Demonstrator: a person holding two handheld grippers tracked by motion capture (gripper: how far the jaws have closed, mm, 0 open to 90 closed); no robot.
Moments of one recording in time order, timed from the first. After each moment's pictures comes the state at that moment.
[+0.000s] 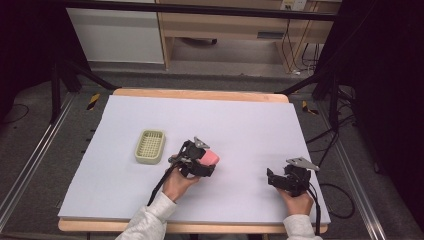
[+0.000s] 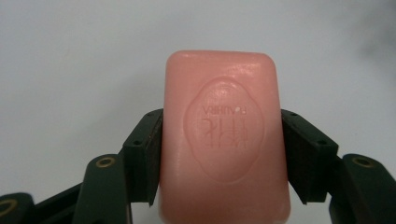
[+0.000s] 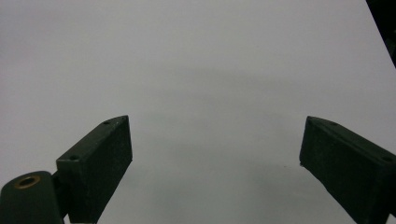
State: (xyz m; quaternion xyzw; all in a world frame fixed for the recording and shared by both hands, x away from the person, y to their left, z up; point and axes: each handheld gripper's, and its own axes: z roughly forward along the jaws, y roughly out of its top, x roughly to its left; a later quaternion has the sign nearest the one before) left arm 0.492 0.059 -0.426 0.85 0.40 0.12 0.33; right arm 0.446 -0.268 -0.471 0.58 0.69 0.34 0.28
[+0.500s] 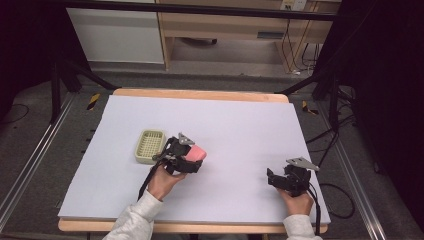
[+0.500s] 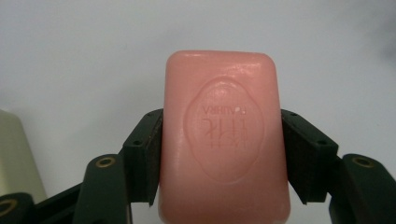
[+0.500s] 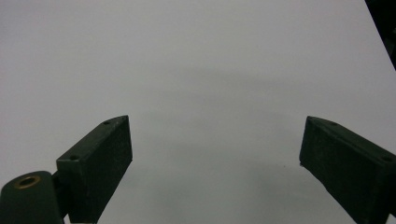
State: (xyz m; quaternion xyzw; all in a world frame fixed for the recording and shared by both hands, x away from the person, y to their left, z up) left arm 0.490 0.097 -0.411 0.84 0.41 0.14 0.34; right arm 0.446 -0.268 -0.471 0.58 0.69 0.33 0.28
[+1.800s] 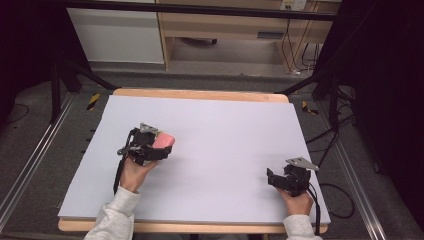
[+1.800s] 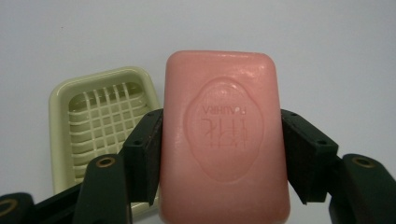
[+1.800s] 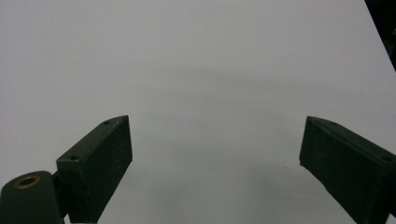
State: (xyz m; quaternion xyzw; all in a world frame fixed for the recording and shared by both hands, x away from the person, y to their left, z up) left arm 0.507 0.181 -0.399 0.77 0.50 0.18 0.35; right arm 0.447 -0.267 -0.471 0.58 0.69 0.33 0.28
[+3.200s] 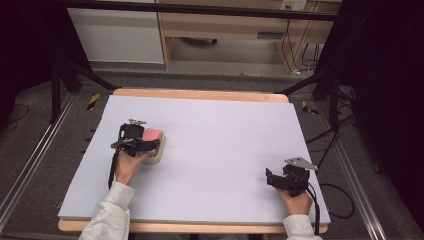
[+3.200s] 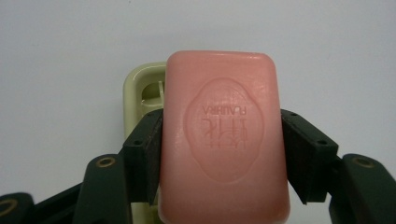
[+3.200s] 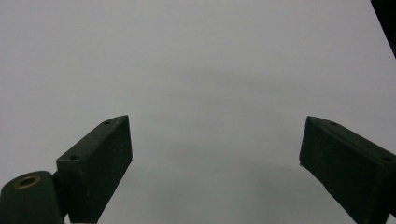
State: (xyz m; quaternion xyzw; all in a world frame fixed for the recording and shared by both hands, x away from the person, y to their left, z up) left arm 0.547 0.215 -0.428 0.74 0.56 0.19 0.31; right arm 0.447 -0.265 -0.471 0.57 0.69 0.34 0.28
